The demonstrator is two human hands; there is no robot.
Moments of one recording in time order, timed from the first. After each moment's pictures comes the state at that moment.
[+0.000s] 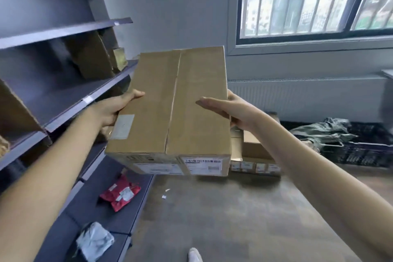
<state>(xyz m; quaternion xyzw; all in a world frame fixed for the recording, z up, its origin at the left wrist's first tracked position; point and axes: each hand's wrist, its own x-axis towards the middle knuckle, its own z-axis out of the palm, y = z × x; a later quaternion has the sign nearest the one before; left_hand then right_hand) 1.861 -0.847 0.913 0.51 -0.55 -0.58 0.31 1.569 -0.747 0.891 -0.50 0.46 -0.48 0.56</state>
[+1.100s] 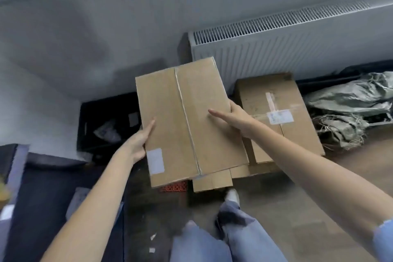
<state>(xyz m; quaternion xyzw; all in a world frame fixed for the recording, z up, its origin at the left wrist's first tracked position) 1.496 -1.655 0.570 0.58 -0.37 -0.72 0.11 1.247 -1.541 0.593 -0.27 0.70 -0.37 0.55</state>
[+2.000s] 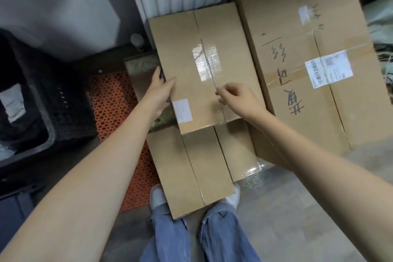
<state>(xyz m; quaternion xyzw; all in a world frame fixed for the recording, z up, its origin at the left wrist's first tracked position) 1.266 -1.796 0.112 0.53 -0.45 -0.72 0.00 1.141 -1.648 0.155 -0.24 0.84 -0.26 0.40</state>
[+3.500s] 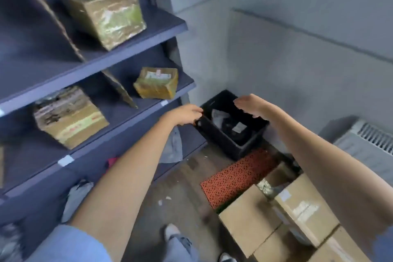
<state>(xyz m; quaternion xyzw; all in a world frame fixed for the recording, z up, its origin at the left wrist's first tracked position) 1.649 -1.571 0.716 0.78 -0.48 -0.40 0.07 1.458 -1.670 0.733 -0.76 0.50 0.01 0.40</state>
